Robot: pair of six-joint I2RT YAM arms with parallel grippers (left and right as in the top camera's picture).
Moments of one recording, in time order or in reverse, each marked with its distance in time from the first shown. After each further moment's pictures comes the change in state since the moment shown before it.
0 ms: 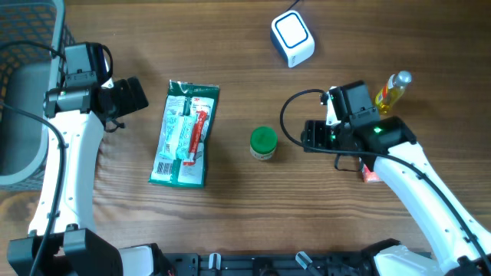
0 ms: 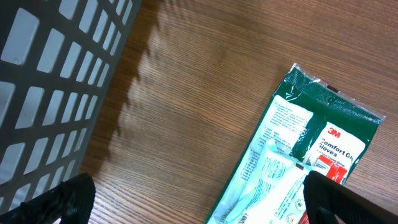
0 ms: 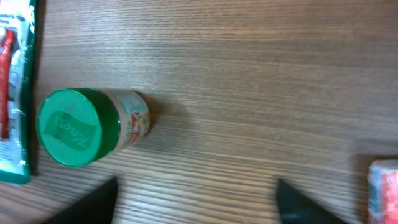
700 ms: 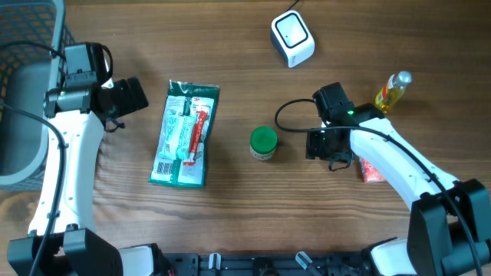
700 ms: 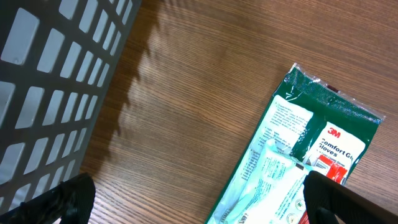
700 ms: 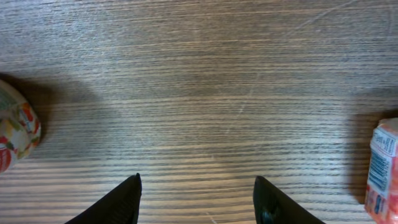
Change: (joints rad) left arm 0.000 0.000 0.000 0.000 0.000 0.000; right arm 0.000 0.255 0.000 -0.053 0.110 0.064
